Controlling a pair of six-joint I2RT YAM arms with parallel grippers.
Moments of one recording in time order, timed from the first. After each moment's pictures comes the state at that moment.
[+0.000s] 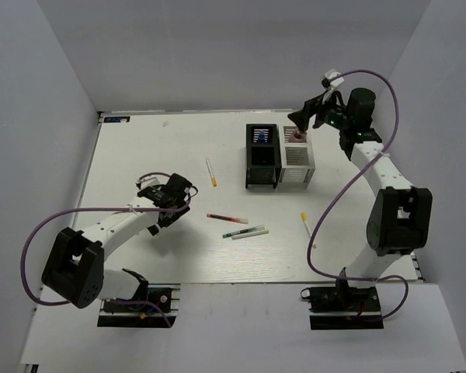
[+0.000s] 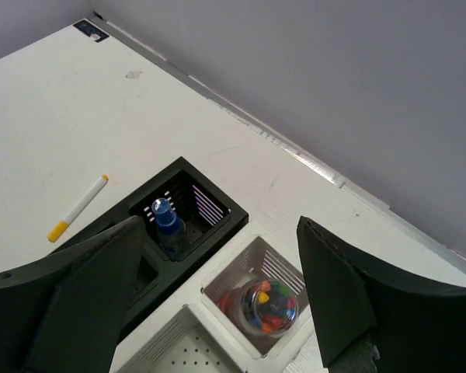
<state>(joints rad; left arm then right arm) -0.53 1.32 0.79 -0.76 -0.53 -1.13 0.06 1.70 1.36 0.19 -0.73 -0.09</state>
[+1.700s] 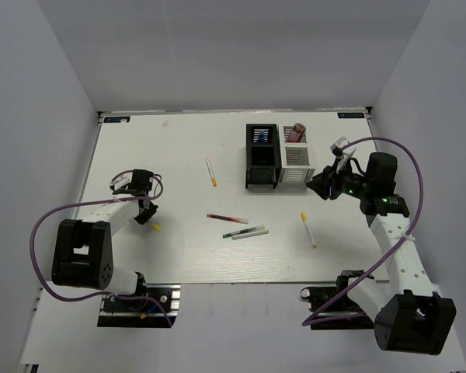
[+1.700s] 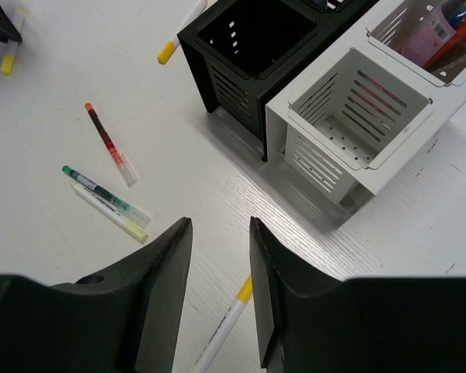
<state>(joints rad) -0.10 1.43 0.69 -0.46 -0.37 -0.86 -0.04 0.98 0.79 -0.33 -0.85 -0.29</state>
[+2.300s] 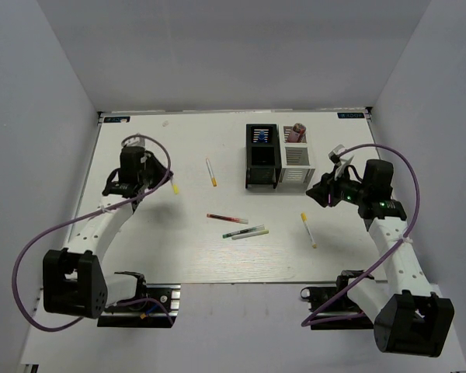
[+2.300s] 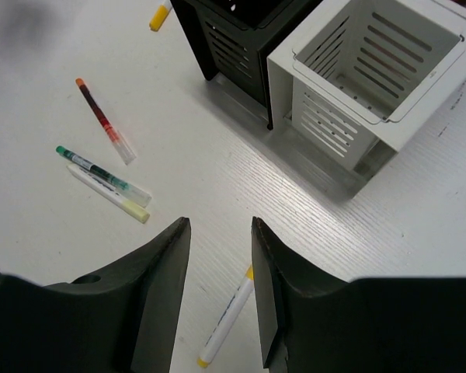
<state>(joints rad) -0.13 1.23 0.80 -0.25 0.01 -0.63 -0.04 0.97 0.73 -0.36 -0.82 -0.30</state>
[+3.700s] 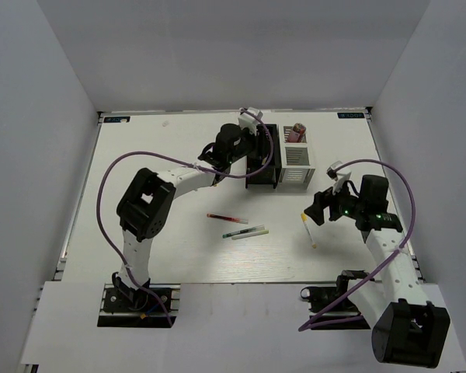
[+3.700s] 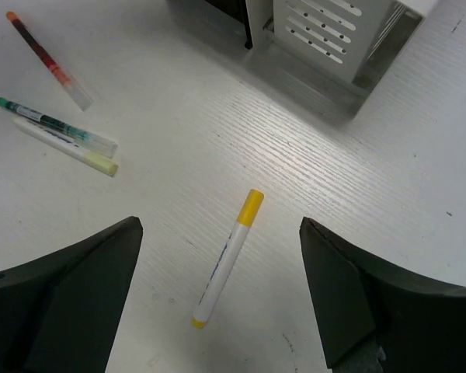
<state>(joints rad) -0.66 2.02 1.42 0.45 0.16 -0.25 -0.06 0.89 0.58 -0.40 -0.69 -0.34</state>
